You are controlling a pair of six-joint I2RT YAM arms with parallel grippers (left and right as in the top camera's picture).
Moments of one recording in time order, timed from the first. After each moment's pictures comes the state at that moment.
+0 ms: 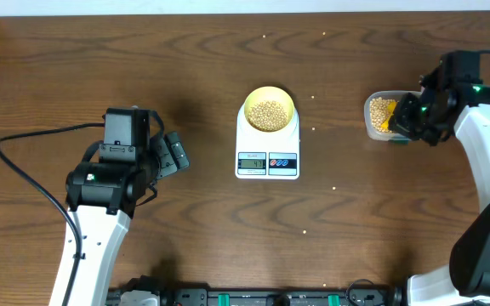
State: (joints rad) left arm -0.11 1.14 1.07 -0.99 -0.06 -0.49; right arm -0.14 1.69 1.32 -0.92 -0.31 0.40
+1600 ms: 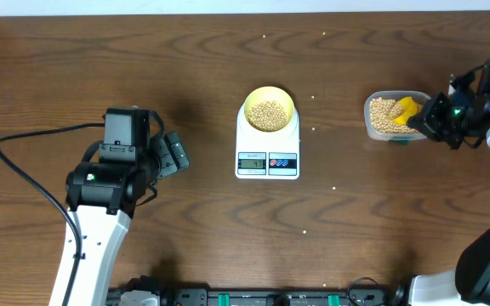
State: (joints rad) left arm -0.11 1.14 1.07 -0.99 -0.06 -0.49; right arm -0.30 1.64 1.32 -0.94 -0.48 0.35
